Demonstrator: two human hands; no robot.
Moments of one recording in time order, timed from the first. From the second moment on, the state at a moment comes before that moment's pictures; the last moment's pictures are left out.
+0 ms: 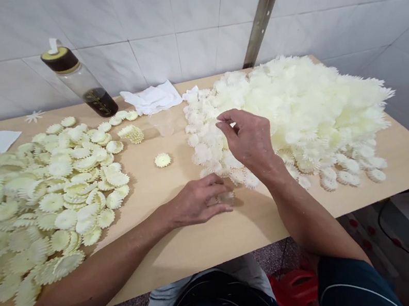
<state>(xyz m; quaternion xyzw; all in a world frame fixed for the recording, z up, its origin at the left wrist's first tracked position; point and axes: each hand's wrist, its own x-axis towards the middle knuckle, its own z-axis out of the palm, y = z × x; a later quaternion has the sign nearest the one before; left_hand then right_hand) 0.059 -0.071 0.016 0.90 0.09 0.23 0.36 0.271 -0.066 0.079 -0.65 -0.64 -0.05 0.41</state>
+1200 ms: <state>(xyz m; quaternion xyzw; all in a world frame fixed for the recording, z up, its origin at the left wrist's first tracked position) 0.024 0.002 0.035 0.75 0.41 0.49 0.18 0.218 -0.083 0.061 -0.52 -0.78 0.09 0.34</state>
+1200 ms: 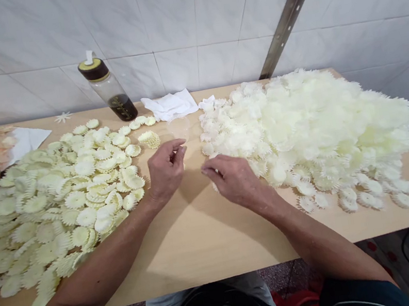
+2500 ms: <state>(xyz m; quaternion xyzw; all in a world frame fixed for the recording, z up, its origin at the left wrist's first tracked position) 0.016 0.023 0.001 0.63 0.49 0.43 0.42 0.185 -0.079 -0.001 -0.46 -0.78 0.21 0.38</state>
